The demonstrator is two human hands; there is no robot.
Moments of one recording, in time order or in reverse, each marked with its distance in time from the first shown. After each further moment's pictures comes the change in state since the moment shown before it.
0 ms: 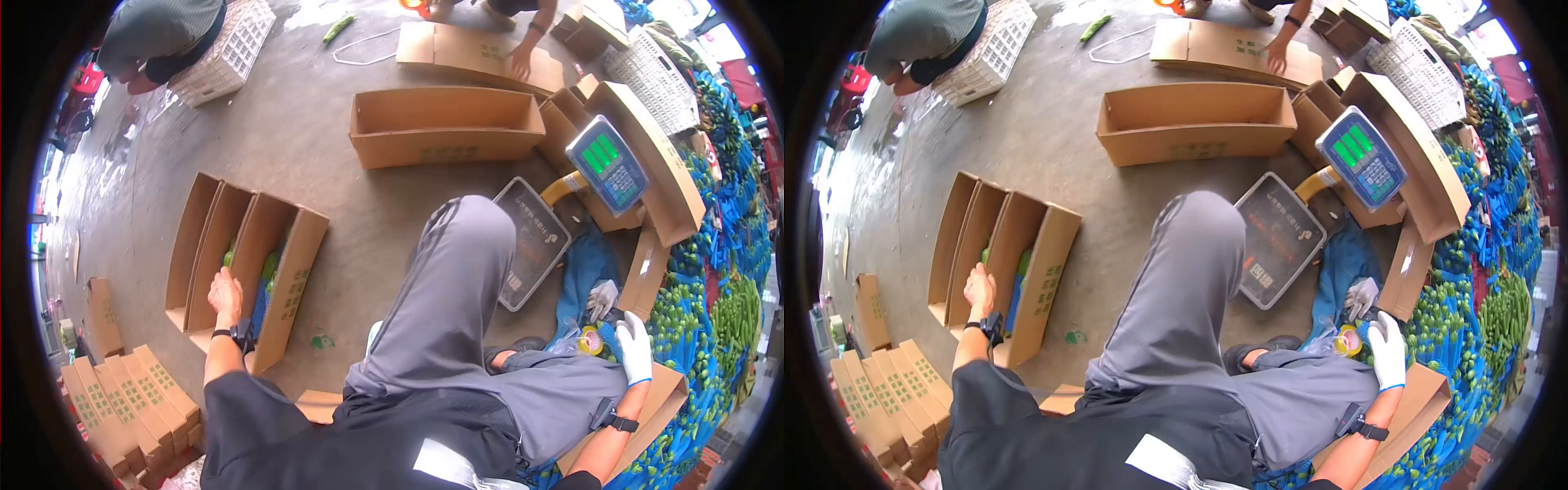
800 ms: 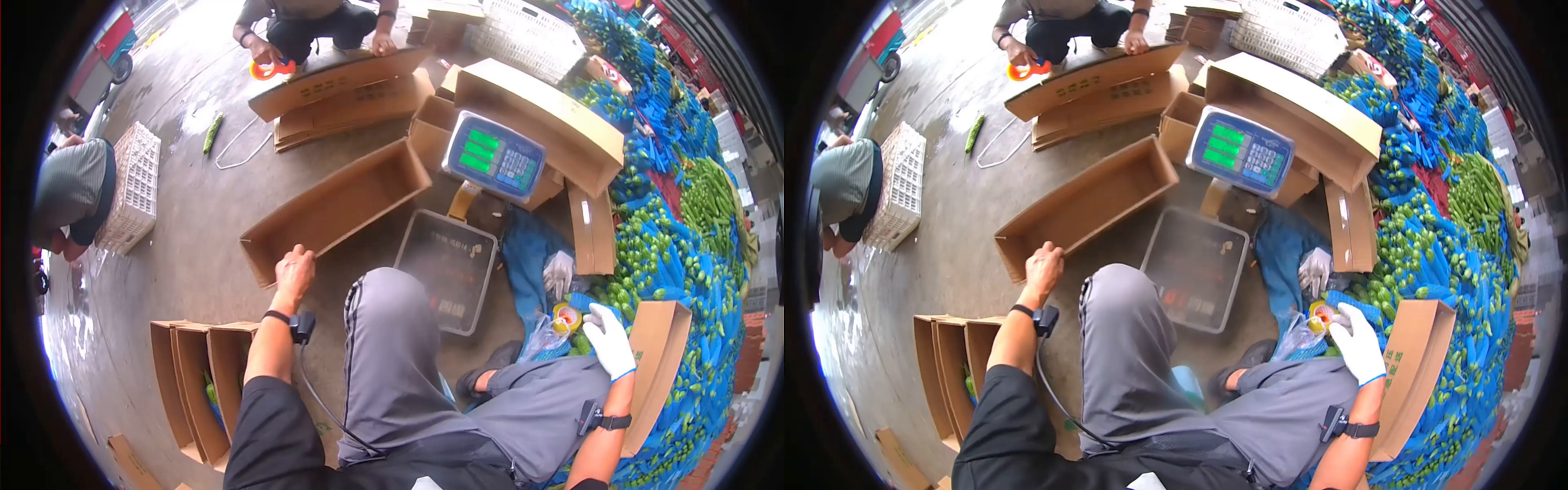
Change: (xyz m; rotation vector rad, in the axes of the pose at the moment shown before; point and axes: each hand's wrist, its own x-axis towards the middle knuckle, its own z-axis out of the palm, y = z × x) left_hand 0.101 0.453 -0.087 -0.393 0.296 1.027; right_hand -0.048 -0.002 -0.002 0.111 0.150 0.056
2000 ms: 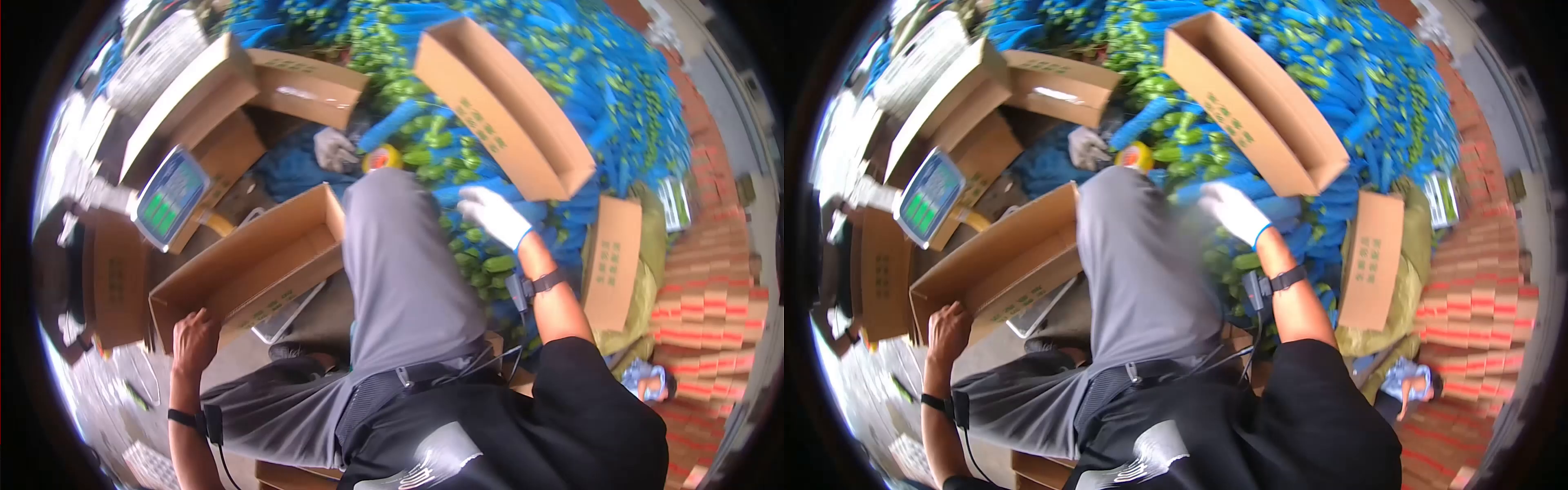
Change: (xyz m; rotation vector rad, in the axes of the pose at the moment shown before) left_hand 0.091 0.245 -0.164 0.223 -0.328 1.237; right_hand -0.199 0.210 0.041 0.369 0.423 0.322
